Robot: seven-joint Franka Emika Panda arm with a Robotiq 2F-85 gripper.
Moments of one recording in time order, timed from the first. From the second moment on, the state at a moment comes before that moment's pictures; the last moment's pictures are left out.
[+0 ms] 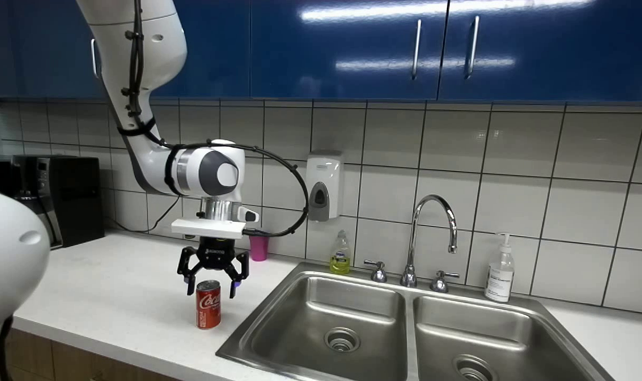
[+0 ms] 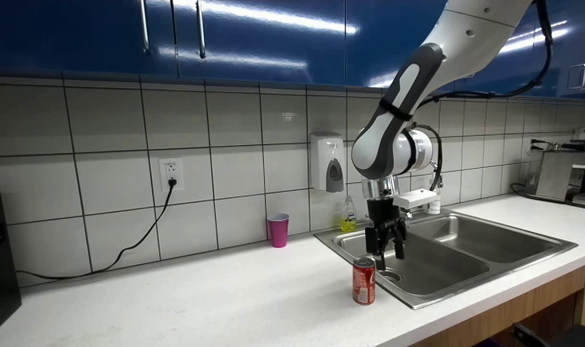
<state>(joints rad) 0.07 0.08 0.00 -2.50 -0.01 2.39 -0.30</state>
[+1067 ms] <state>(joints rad) 0.07 0.16 0.04 -2.44 0.10 2.40 -0.50</state>
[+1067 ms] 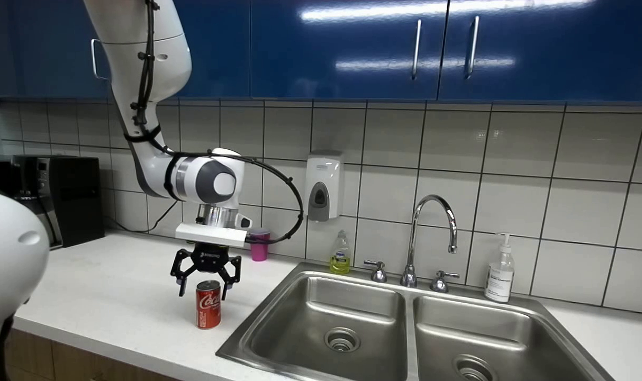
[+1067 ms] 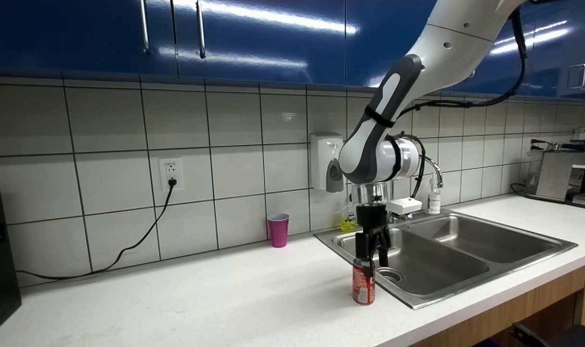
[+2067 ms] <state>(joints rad) 0.06 0.23 0.07 -2.38 0.10 2.42 -0.52</state>
